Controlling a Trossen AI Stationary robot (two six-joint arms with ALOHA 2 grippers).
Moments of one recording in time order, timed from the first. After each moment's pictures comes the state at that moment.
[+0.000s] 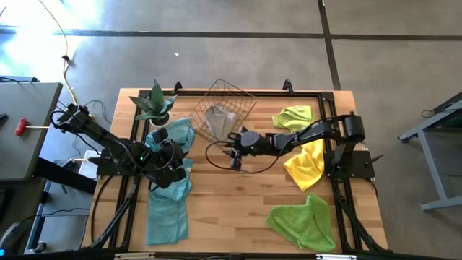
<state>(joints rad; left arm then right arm) -0.41 1.17 1.01 -1.04 -0.86 -0.68 -0.03 1.86 1.01 0.36 0.14 0.13</state>
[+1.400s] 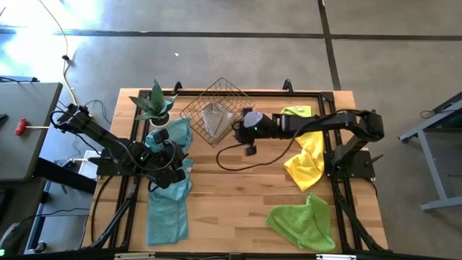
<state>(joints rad) -0.41 1.17 1.01 -1.04 -0.82 -0.66 -0.13 1.65 1.19 -0.23 0.15 -0.57</state>
